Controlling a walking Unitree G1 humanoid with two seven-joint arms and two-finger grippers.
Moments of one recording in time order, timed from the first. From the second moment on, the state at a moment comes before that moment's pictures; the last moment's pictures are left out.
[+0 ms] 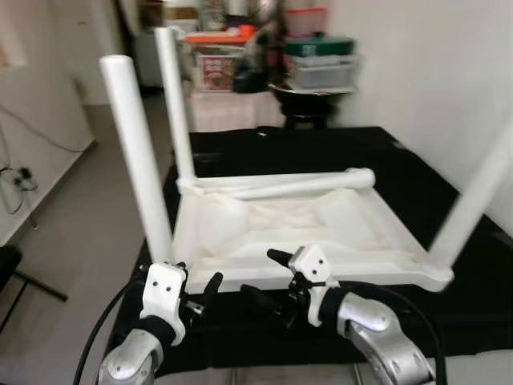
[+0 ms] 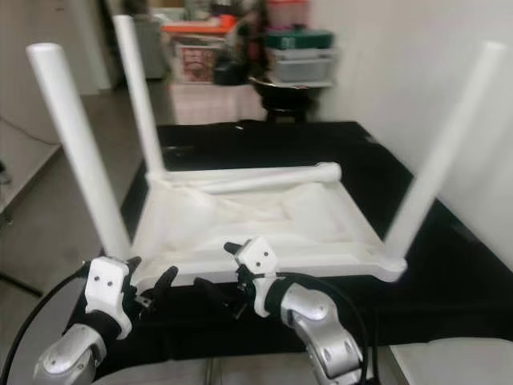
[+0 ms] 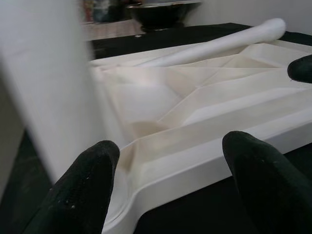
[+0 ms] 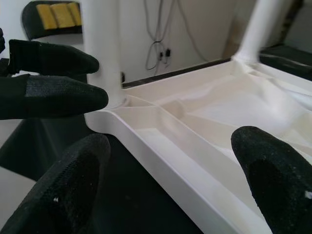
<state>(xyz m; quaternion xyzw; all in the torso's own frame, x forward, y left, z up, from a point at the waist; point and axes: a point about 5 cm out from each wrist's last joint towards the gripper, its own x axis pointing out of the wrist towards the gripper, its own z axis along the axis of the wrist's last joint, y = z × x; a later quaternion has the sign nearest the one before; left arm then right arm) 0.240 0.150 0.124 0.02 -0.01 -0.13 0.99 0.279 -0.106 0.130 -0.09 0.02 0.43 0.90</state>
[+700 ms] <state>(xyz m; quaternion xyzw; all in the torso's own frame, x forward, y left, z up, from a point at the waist) 0.204 0.110 0.123 -0.01 0.02 -0.29 0.96 0.331 -0.155 0.168 -0.33 0.18 0.47 0.80</state>
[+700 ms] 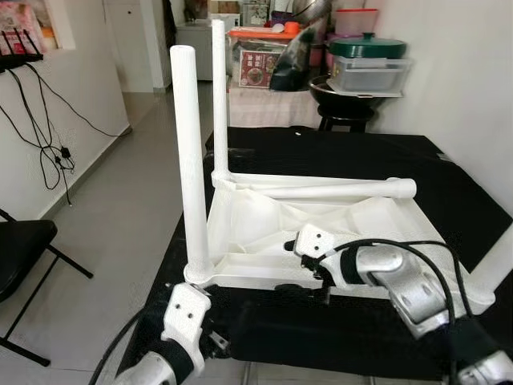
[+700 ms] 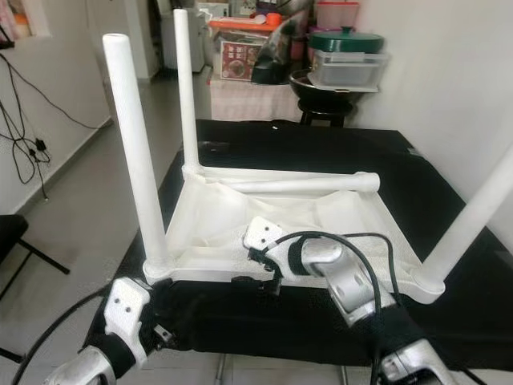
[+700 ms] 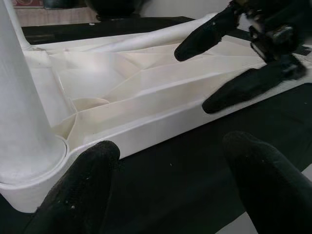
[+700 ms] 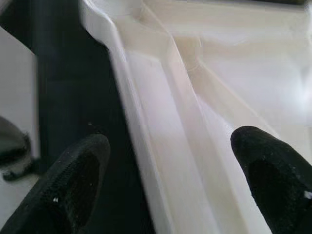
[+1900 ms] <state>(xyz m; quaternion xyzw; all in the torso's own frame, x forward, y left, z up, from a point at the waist) 0.195 0.113 0.123 -0.02 0.02 -0.27 0.96 0.339 -0.260 0.168 -0.49 0.43 0.39 0.65</state>
